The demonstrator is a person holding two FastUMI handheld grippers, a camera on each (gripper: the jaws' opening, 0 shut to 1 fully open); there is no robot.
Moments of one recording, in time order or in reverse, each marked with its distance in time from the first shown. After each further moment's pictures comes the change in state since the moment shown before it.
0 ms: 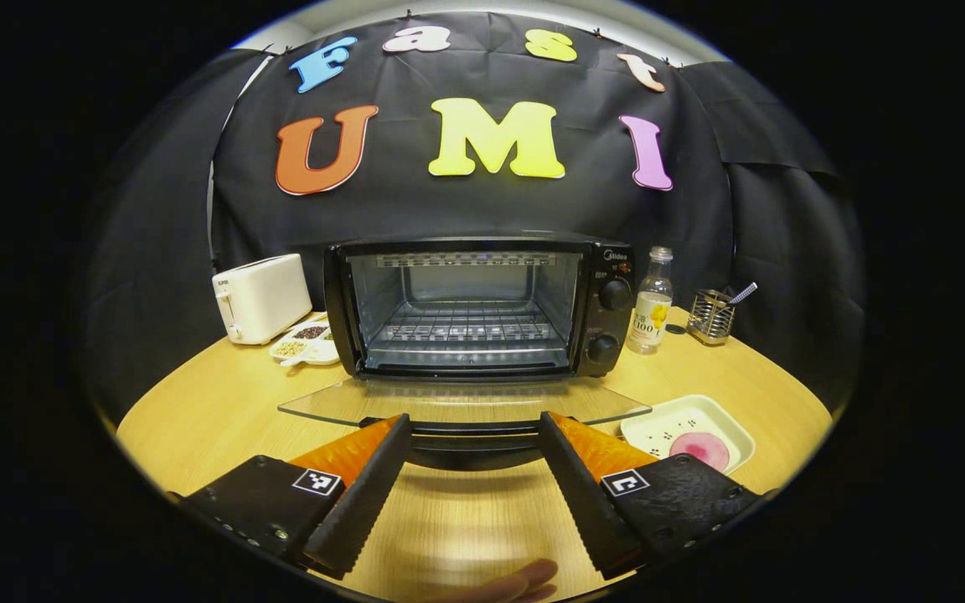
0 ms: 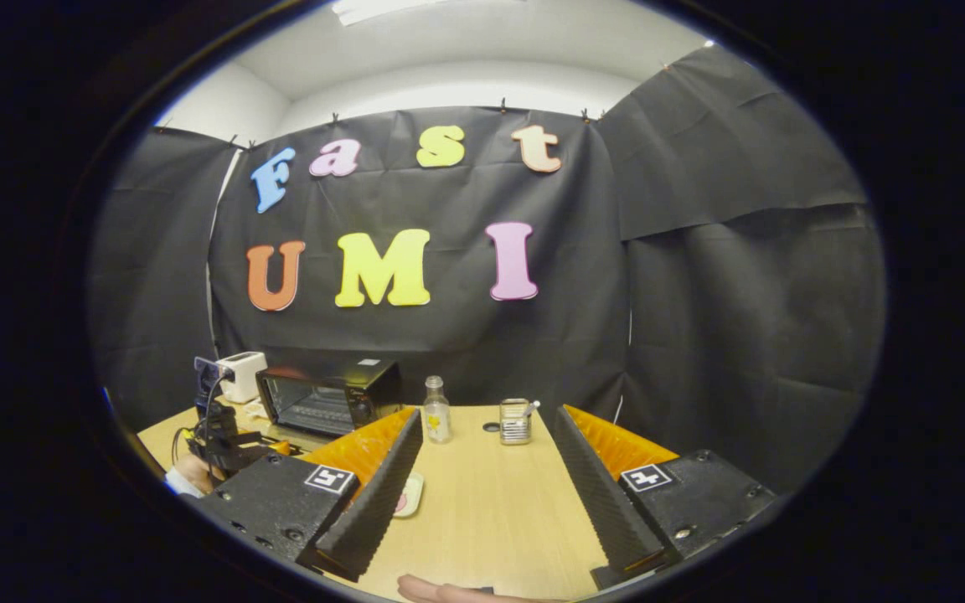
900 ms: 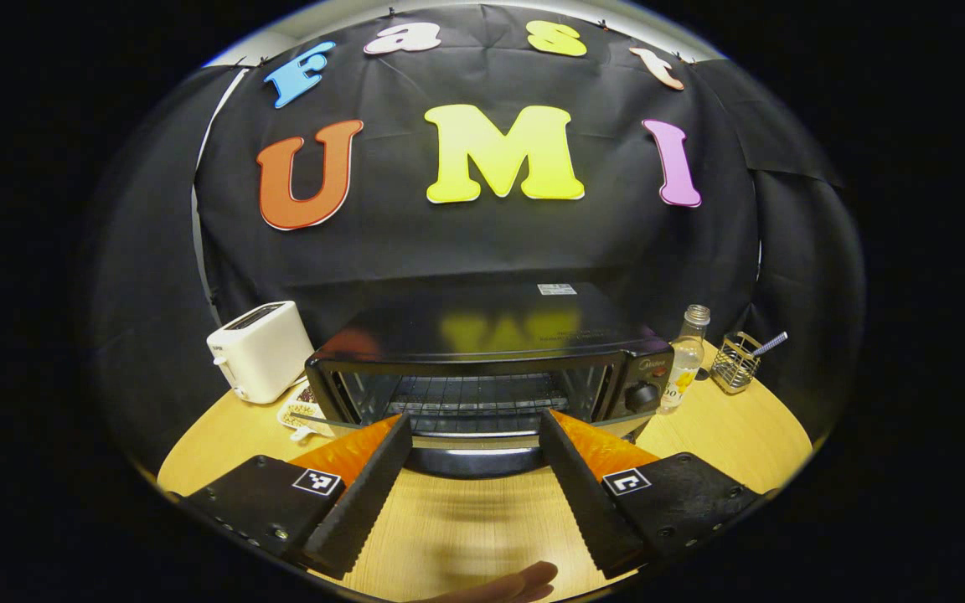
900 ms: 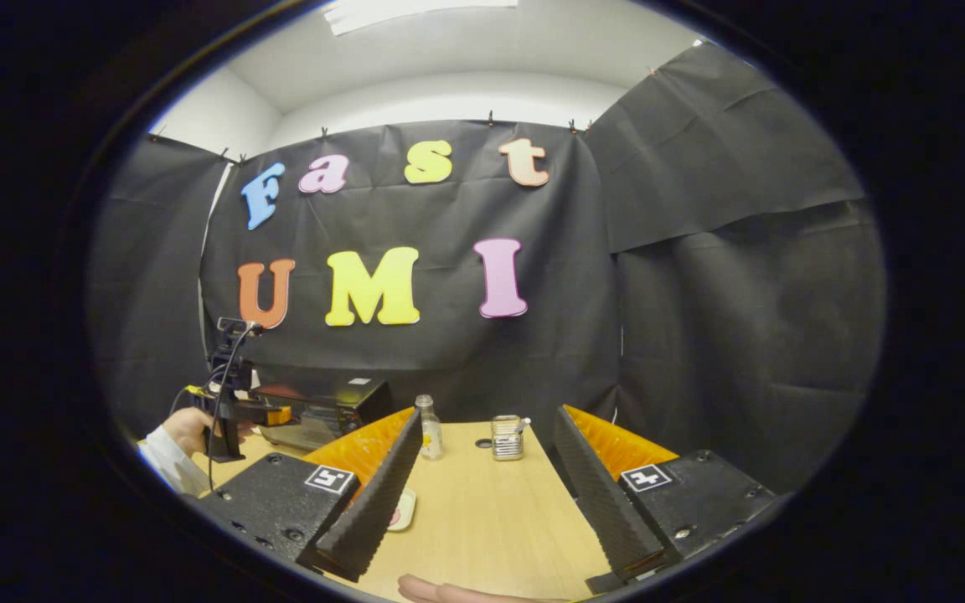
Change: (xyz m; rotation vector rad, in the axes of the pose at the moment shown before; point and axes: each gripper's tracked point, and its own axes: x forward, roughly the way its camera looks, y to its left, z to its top) left arm 0.046 0.005 0.112 0.034 0.006 0.052; right arm 0.001 -0.014 0.021 0.026 -0.063 -0.018
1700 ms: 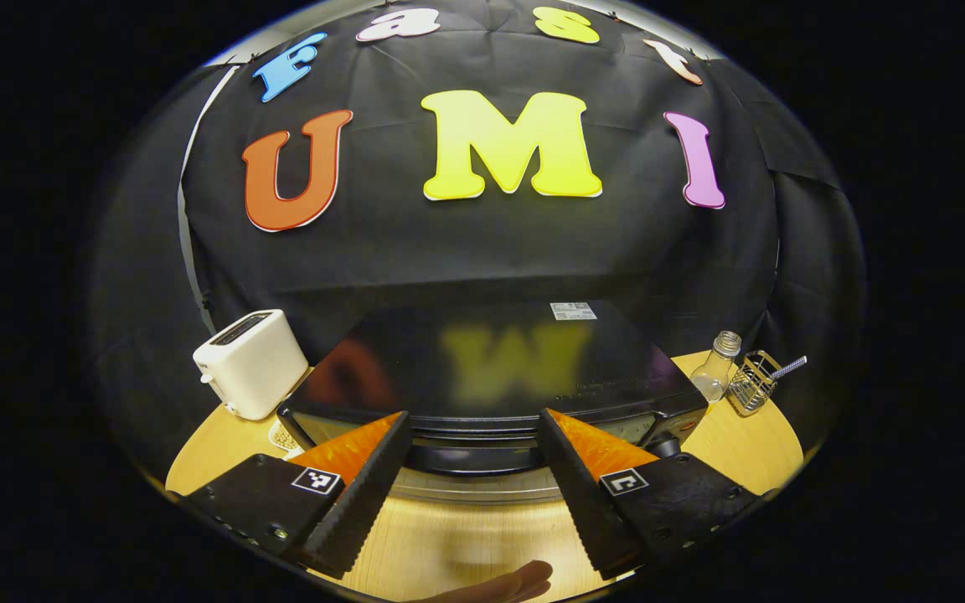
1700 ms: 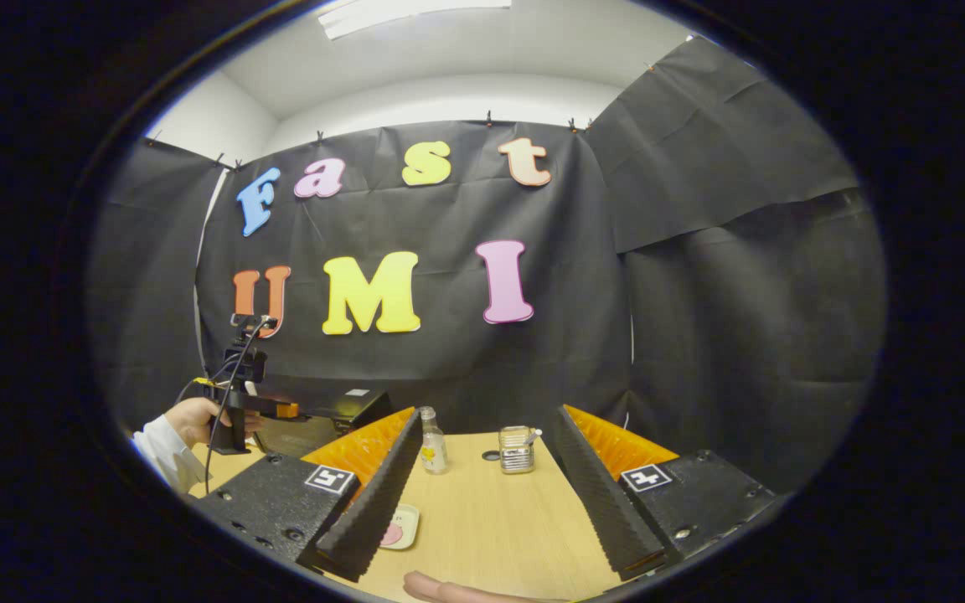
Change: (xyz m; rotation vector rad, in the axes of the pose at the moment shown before) left arm 0.060 0.002 0.041 -0.001 0.053 0.018; right arm 0.046 0.004 0.000 0.010 -0.027 0.008
